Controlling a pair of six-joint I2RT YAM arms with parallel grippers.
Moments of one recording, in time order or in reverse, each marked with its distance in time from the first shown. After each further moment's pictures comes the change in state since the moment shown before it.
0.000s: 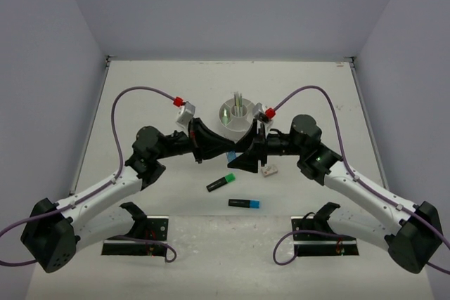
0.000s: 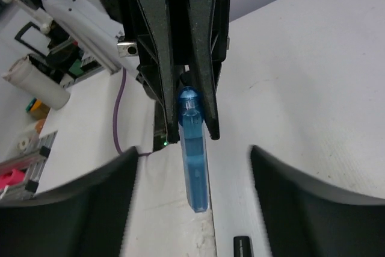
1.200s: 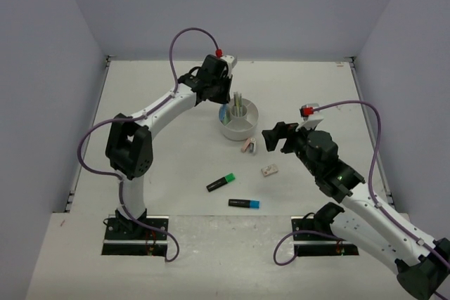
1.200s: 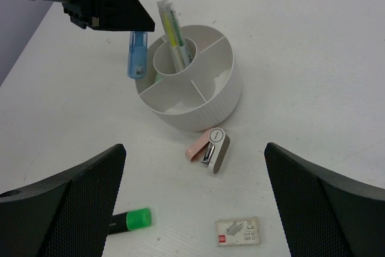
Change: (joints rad) left arm 0.112 0.938 1.117 -1.201 -0.665 0.383; right arm -0.043 -0.287 -0.106 -0.352 1.068 0.000
